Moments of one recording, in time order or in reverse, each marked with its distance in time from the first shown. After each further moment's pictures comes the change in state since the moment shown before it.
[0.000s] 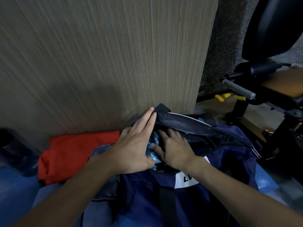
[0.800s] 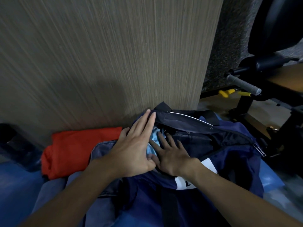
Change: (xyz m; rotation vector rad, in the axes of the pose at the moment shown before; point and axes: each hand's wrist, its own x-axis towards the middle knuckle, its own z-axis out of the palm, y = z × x) left_hand -0.007 -0.015 0.022 0.092 0.049 -0.023; right_hand 0.006 -0.003 0.038 -0.199 -0.362 -0.087
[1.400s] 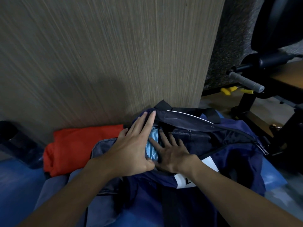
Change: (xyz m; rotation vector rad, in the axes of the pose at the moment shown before) left_hand -0.005 -0.005 0.003 -0.055 -0.022 -0.013; right_hand 0.008 0.002 0.006 -0.101 -0.037 0.004
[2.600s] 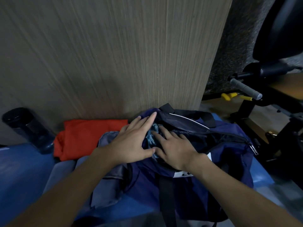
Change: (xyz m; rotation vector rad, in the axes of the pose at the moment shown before) left_hand -0.012 -0.004 -0.003 -0.073 -0.010 -0.041; right_hand -0.055 -0.005 -0.030 0.042 0.231 -0.107
